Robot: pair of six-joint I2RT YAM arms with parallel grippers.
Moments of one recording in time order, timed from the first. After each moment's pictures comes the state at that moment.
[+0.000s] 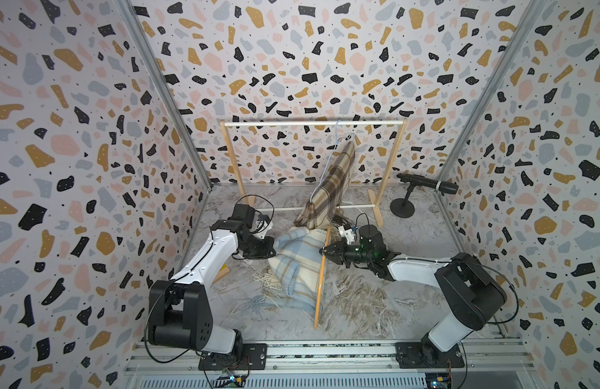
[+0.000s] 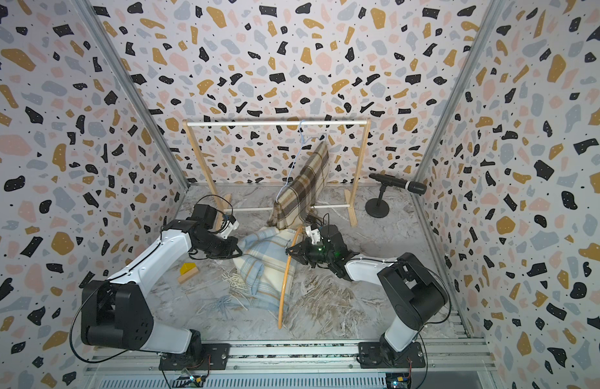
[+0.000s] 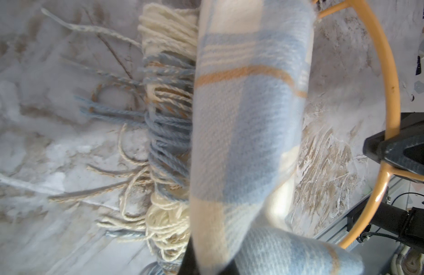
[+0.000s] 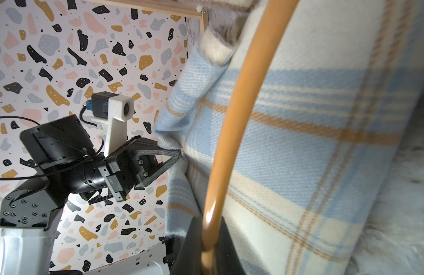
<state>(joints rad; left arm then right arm) -0.10 1.45 1.09 -0.91 0.42 -0.02 0.62 1.64 0.74 0.51 -0.66 1.25</state>
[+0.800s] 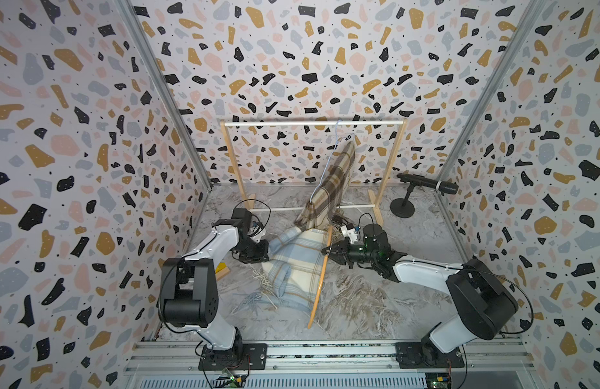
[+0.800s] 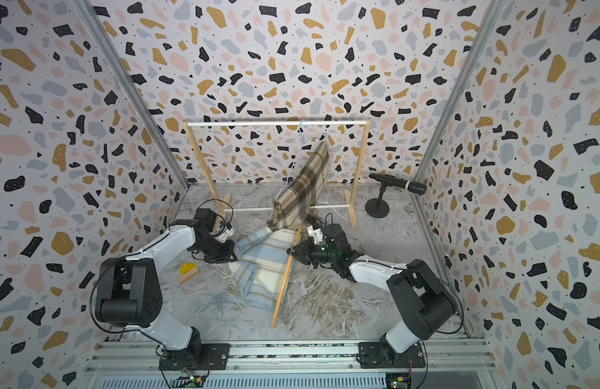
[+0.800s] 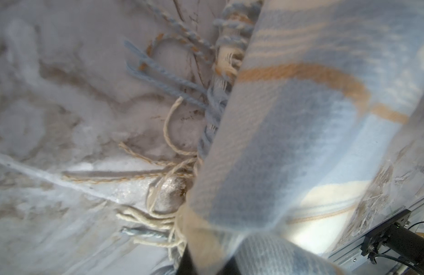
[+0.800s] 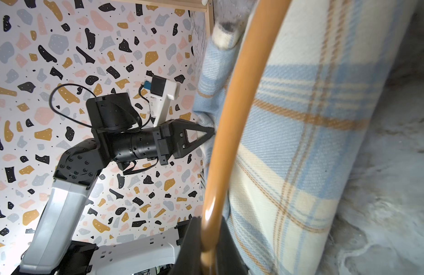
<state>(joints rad) -0.03 1.62 1.08 -0.89 0.36 -0.04 0.62 1.54 0.74 0.41 -0.69 1.27</state>
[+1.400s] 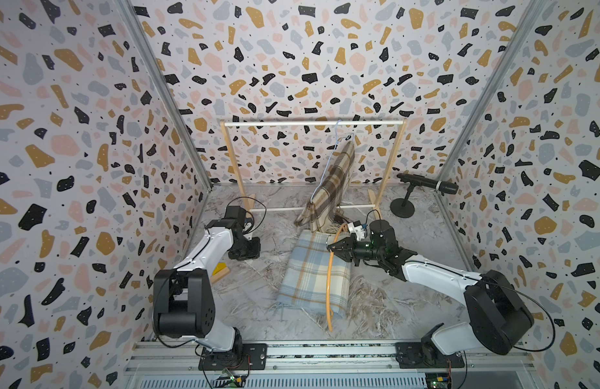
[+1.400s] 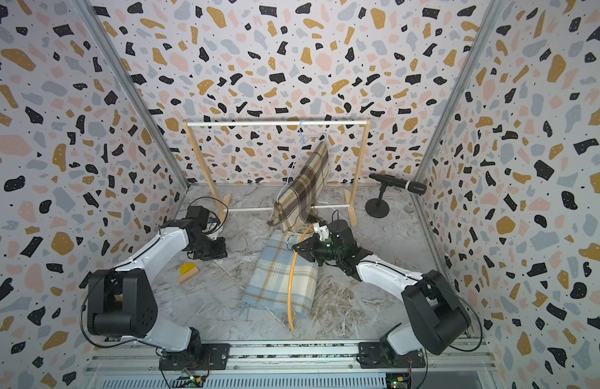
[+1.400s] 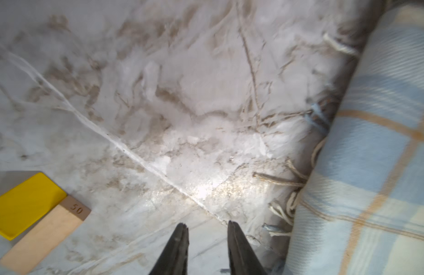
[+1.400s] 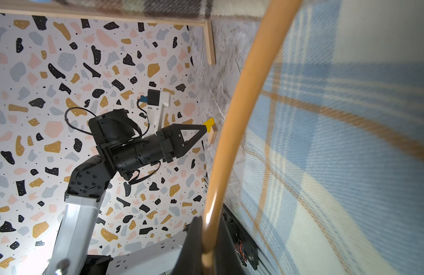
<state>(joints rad) -0.01 1.48 1.08 -0.87 0.23 -0.08 0.60 1.42 0.78 0.23 -0.68 1.30</state>
